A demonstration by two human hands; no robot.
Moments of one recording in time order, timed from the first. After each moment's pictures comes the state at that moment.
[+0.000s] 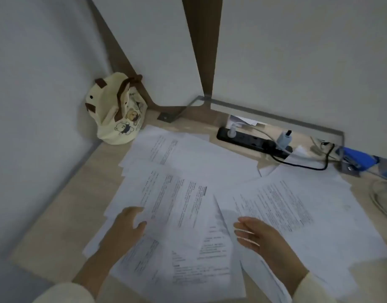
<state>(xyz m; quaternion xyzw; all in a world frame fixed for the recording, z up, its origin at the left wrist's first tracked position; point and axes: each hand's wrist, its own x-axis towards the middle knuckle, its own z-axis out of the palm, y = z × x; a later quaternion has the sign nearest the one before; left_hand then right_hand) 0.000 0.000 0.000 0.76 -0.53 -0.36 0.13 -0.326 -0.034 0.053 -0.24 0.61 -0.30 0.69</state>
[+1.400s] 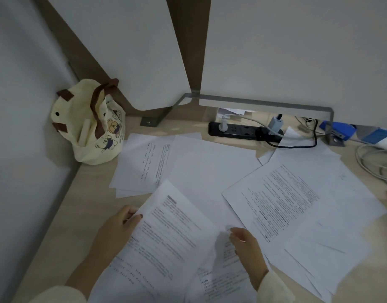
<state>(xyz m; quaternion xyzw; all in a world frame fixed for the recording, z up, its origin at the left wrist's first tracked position) 0.071 -0.067 0.003 0.71 -0.56 -0.40 0.14 -0.219 -0.016 -0.011 -0.31 0.74 -0.25 0.53</state>
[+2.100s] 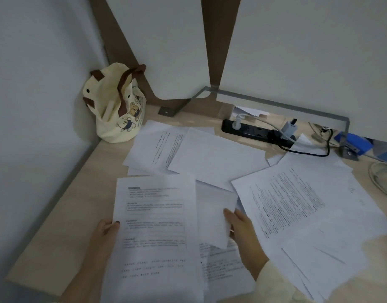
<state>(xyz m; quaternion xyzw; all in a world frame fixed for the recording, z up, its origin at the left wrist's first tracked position) 0.077 0.018 -0.025 0.80 -0.24 -0.45 0.32 -0.208 -0.020 0.020 -0.29 0.65 -0.34 0.61</state>
